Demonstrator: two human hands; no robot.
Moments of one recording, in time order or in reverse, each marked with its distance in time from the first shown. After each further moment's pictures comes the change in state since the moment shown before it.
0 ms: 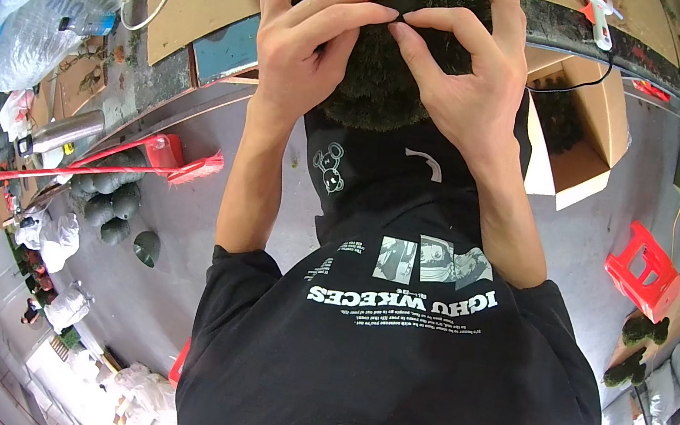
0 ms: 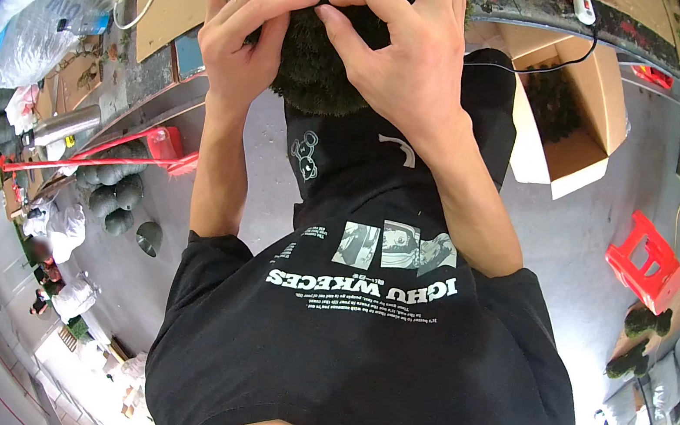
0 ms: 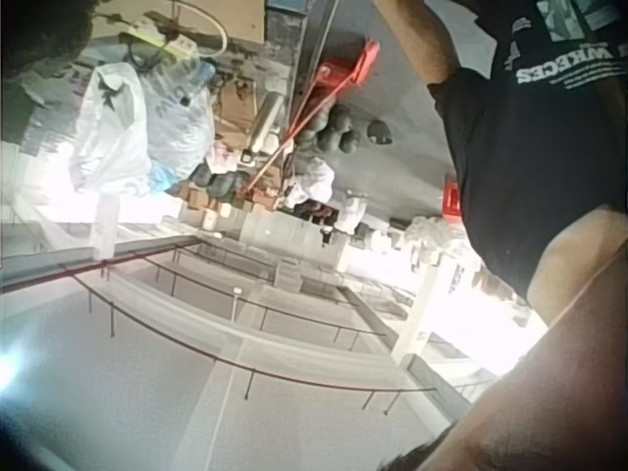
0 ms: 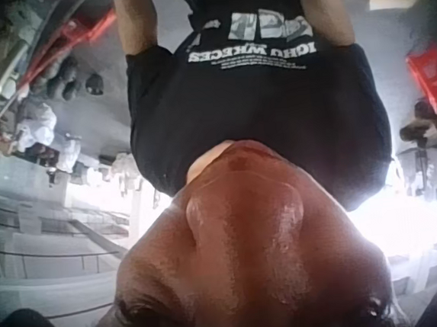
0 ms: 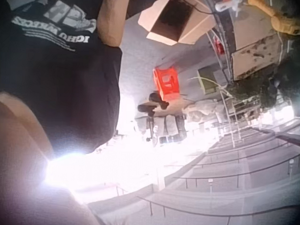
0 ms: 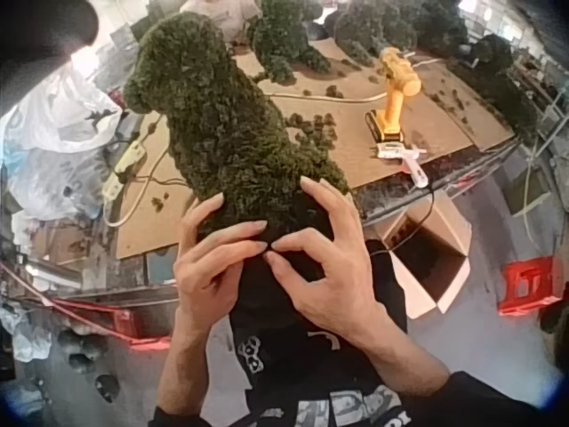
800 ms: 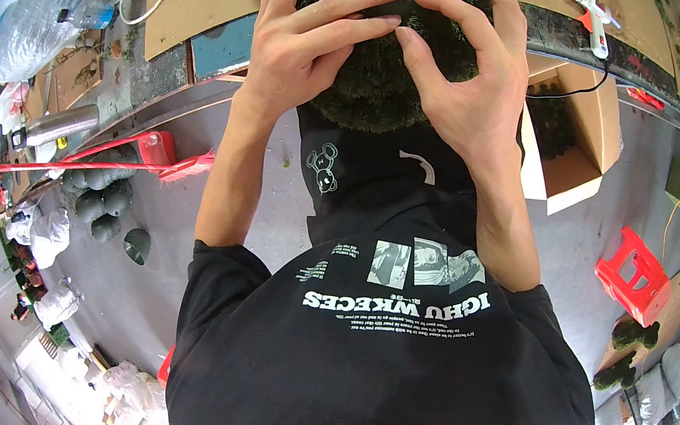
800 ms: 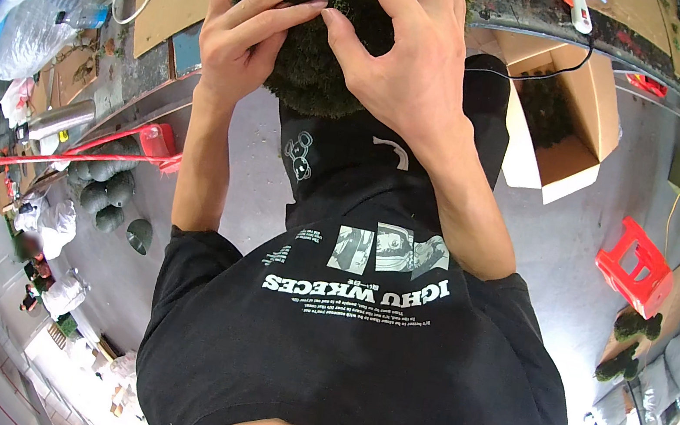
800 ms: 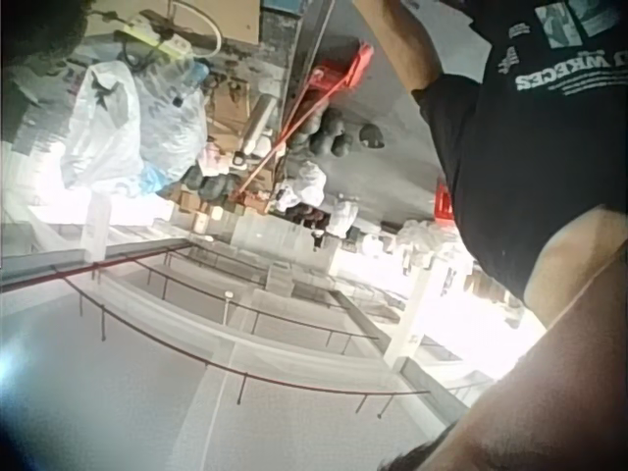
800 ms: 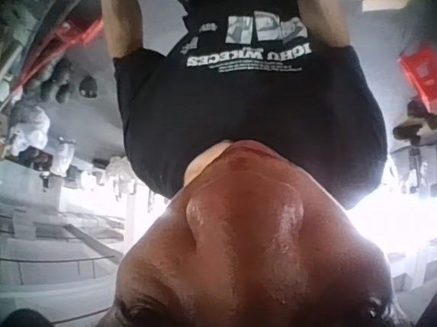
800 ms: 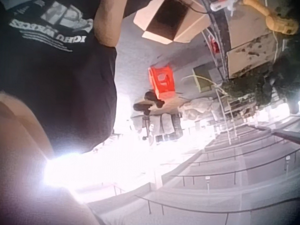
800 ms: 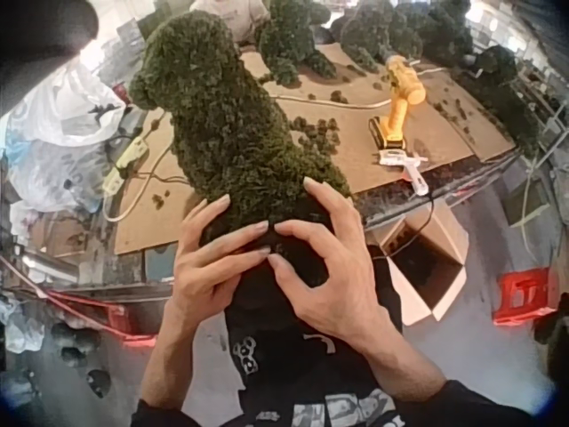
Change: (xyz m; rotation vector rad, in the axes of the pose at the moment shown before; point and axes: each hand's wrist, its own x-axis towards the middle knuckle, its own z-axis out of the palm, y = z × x) left_hand -0.002 -0.011 -0.013 0.044 -0.130 0.095; right_hand 0.004 -0.006 -0.006 -0.029 -0.067 0.048
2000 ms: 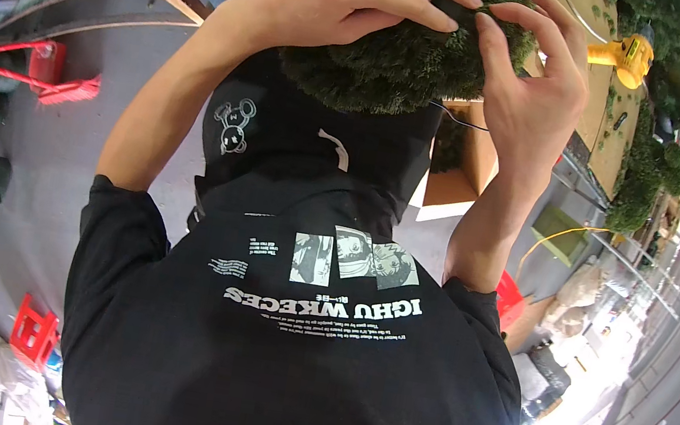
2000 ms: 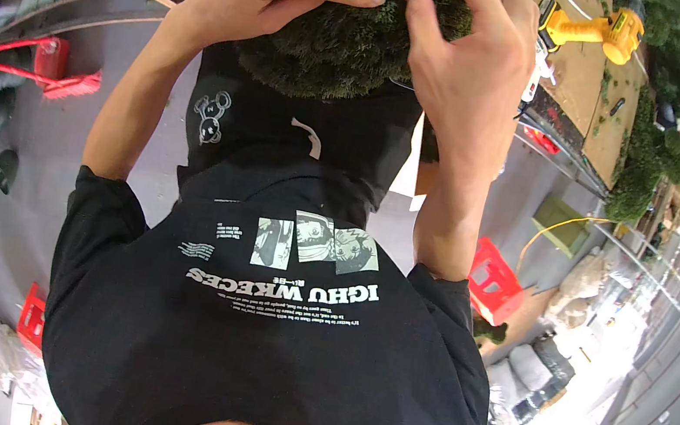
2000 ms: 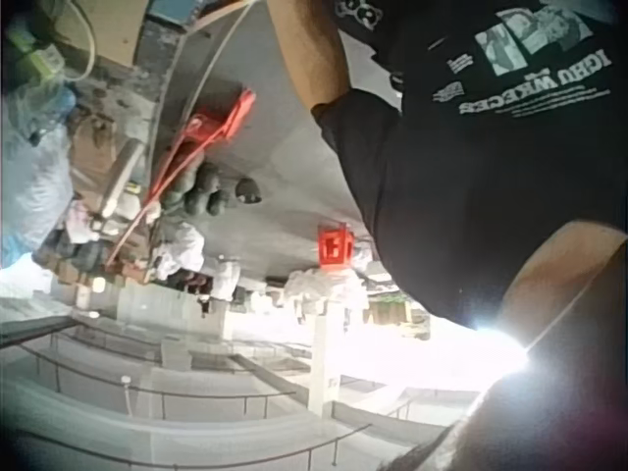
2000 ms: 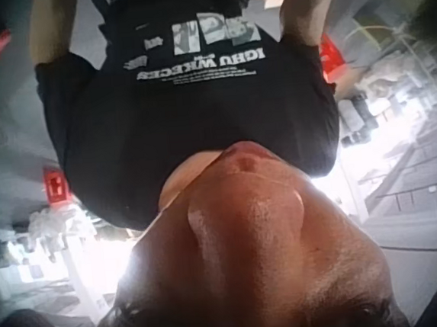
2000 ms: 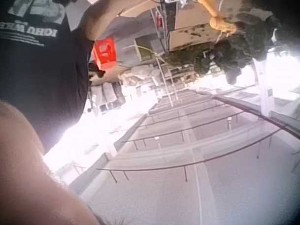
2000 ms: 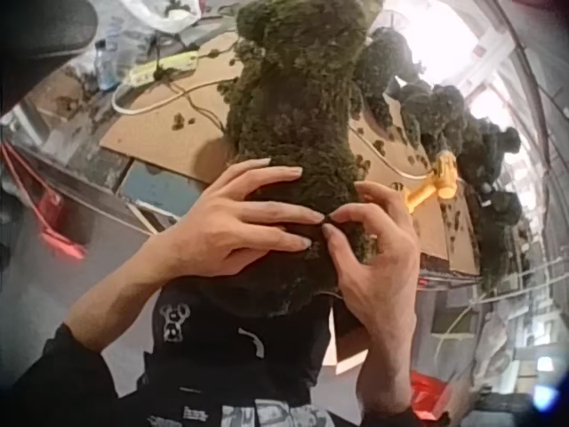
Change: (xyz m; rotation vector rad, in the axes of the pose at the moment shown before) left_hand -0.022 -0.013 0.006 -0.098 0.073 -0.002; right_hand 0.047 -0.023 -0.017 -0.332 -0.251 -0.234
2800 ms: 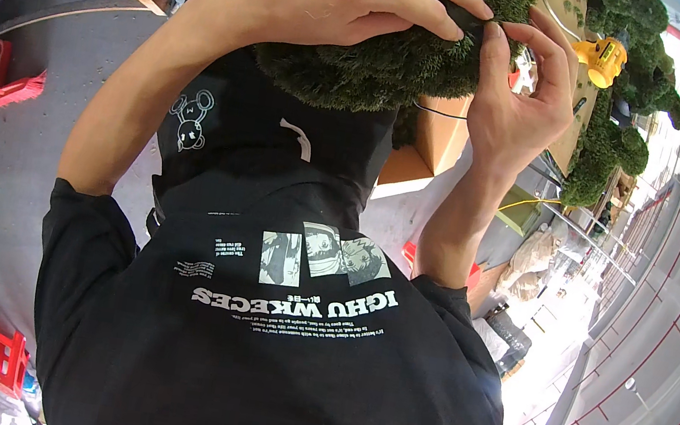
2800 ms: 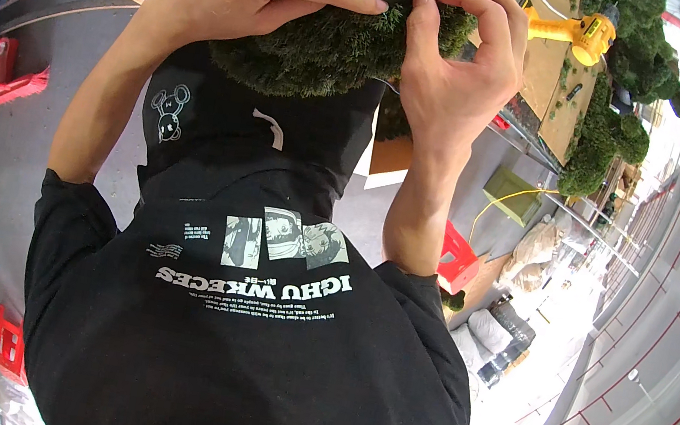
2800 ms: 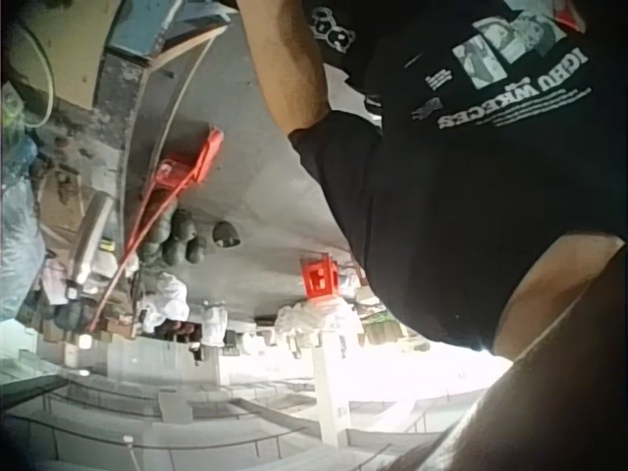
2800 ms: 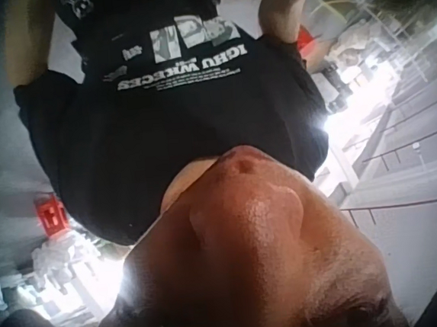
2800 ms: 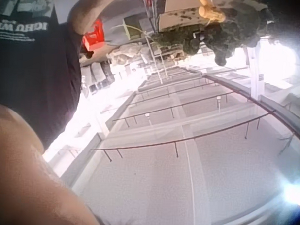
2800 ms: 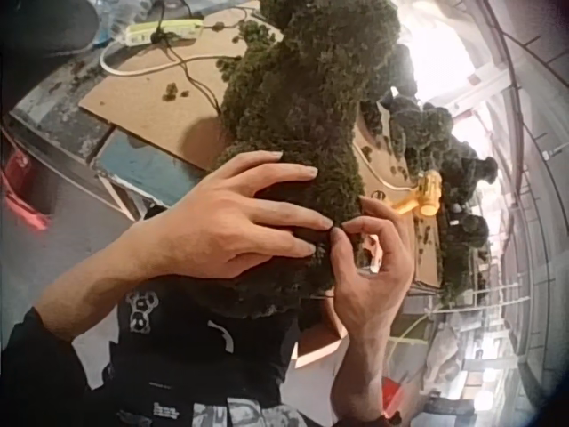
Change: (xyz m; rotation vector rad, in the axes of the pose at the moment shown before) left_hand -0.003 -0.009 0.017 -0.099 0.196 0.091; right_hand -0.009 0.028 0.025 0.206 0.150 0.030
